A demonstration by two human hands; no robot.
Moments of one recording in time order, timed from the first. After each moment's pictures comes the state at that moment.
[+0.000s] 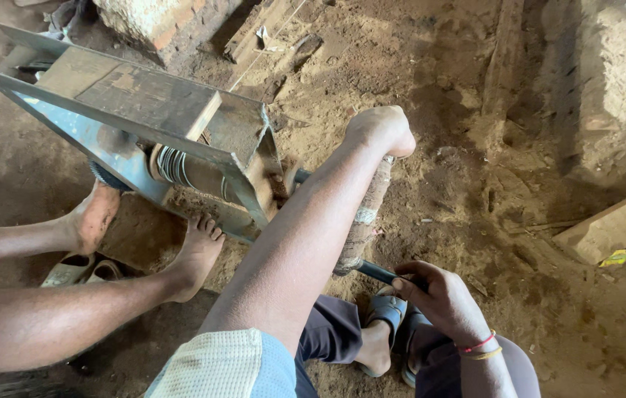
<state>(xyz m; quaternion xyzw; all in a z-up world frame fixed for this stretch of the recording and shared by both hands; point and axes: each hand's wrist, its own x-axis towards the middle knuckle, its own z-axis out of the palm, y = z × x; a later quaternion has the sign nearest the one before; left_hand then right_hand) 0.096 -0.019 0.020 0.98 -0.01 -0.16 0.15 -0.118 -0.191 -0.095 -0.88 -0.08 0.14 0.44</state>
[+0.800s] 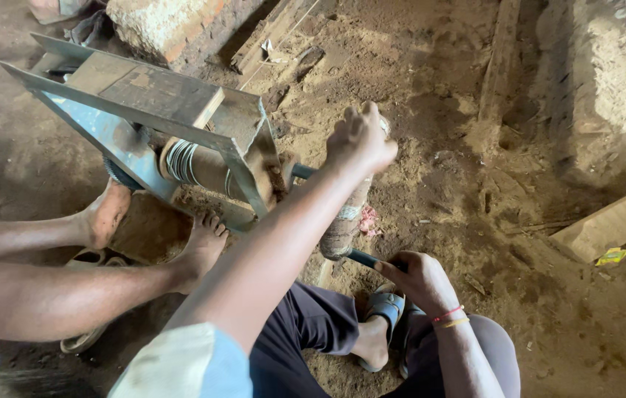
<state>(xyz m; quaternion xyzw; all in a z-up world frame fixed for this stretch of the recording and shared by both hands) 0.042 -0.007 0.012 0.96 0.03 0.00 0.26 -0.109 -0.182 -0.118 -0.92 -0.05 0.13 0.37</state>
